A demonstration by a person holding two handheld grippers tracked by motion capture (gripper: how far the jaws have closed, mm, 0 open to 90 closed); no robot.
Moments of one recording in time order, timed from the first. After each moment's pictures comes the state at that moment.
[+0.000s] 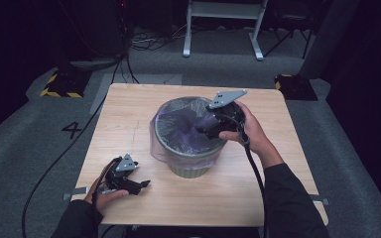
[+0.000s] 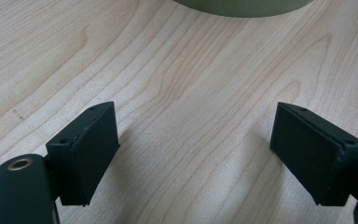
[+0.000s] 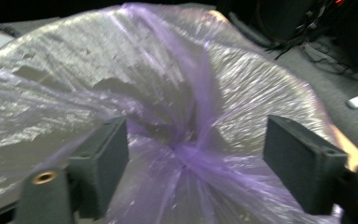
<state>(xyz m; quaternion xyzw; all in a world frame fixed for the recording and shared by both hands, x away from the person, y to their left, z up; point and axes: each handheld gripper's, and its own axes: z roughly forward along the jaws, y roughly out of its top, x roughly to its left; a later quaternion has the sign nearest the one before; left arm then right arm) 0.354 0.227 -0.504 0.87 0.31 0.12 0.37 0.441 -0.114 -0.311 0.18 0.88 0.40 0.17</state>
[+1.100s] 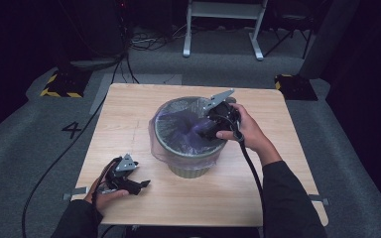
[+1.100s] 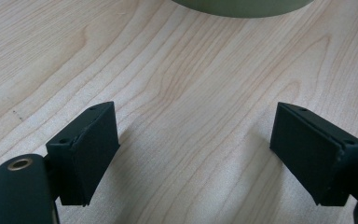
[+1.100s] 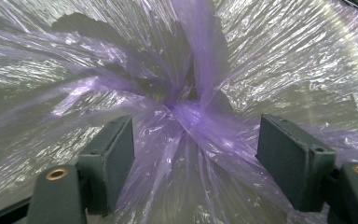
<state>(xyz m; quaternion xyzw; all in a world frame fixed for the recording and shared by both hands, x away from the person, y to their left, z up) 0.354 0.227 -0.504 0.87 0.30 0.12 0.37 0.458 -0.108 -0.329 0.19 0.92 0.32 0.14</state>
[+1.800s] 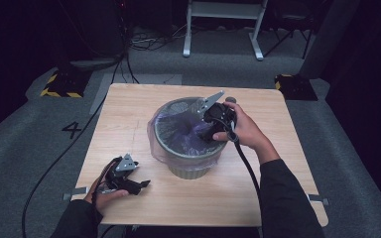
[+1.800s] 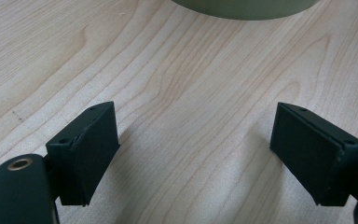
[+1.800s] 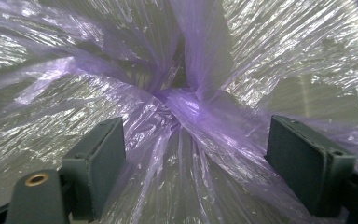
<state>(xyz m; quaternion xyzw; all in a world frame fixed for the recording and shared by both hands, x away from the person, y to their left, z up) 0.354 0.227 -0.504 0.87 0.30 0.12 0.37 0.459 -0.096 -0.333 0.18 0.94 0.25 0.17</state>
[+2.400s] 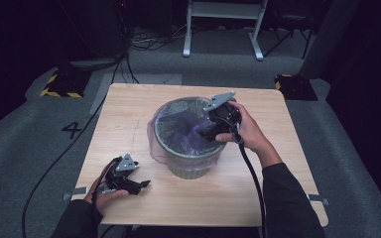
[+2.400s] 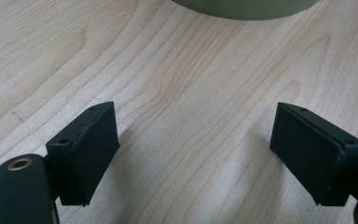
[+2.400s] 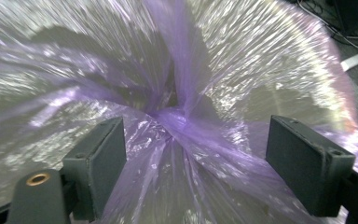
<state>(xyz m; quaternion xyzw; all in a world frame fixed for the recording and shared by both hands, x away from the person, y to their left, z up) 0.354 0.227 -0.504 0.87 0.30 0.12 0.37 0.450 -0.109 -0.326 0.20 0.91 0.32 0.18</state>
